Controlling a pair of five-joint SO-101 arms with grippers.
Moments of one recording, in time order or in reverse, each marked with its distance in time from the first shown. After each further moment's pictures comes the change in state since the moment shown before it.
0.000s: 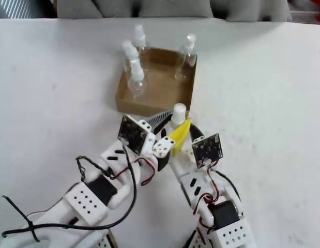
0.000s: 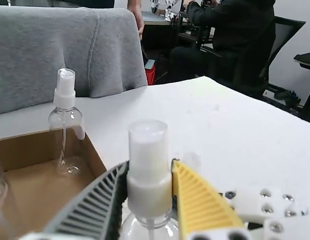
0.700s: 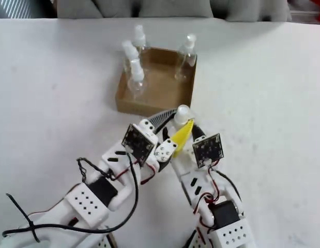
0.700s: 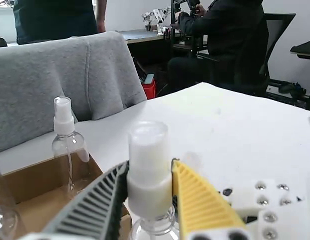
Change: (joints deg) left arm 0.4 0.0 1.4 -5.5 -8.2; right arm 0.4 0.0 0.0 0.0 0.5
